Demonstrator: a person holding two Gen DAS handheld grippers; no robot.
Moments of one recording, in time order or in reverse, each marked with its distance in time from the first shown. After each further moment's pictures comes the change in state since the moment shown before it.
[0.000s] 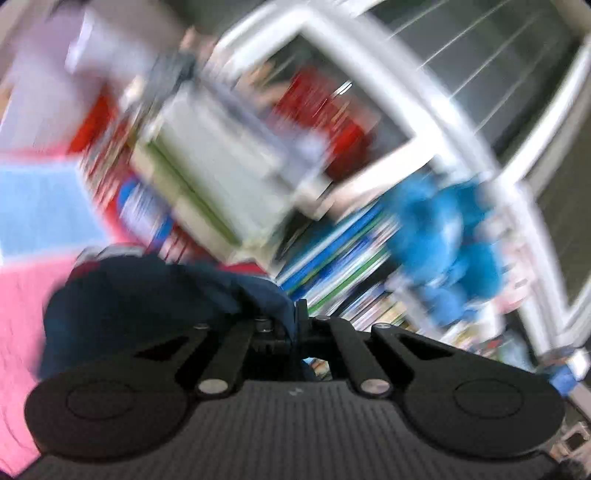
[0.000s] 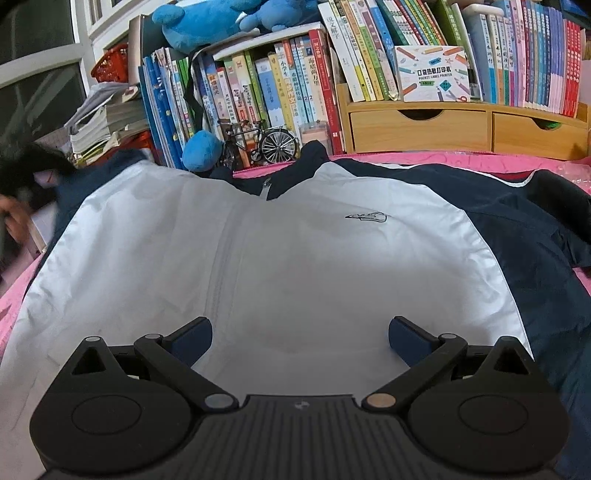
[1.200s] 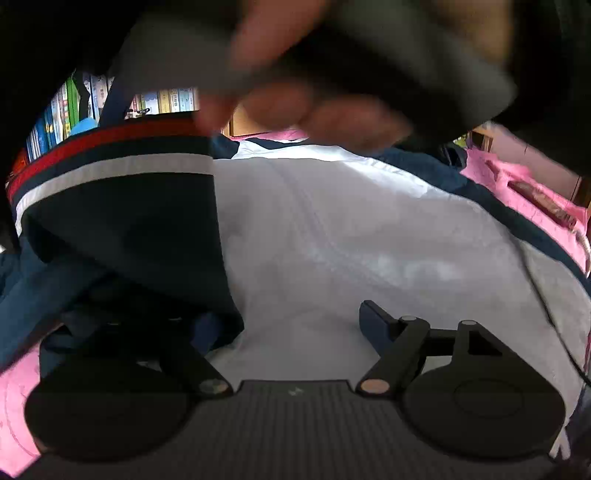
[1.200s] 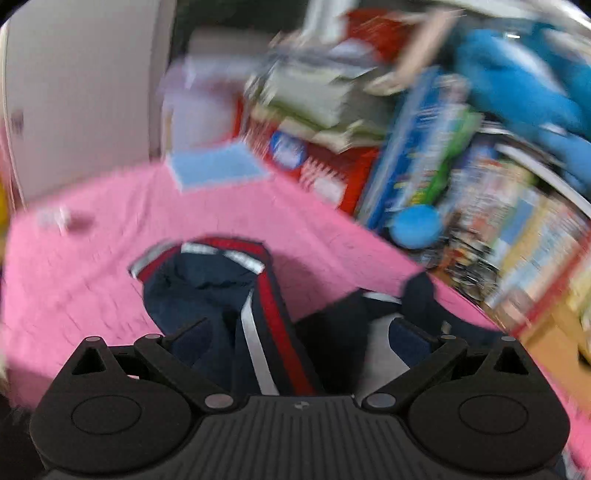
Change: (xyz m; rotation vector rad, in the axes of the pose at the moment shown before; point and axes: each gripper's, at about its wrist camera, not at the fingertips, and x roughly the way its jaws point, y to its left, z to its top) left arm -0.053 -0.105 -0.219 0.886 0.661 -0.229; right arm 0.076 0.244 0.114 -0.753 0.194 0.178
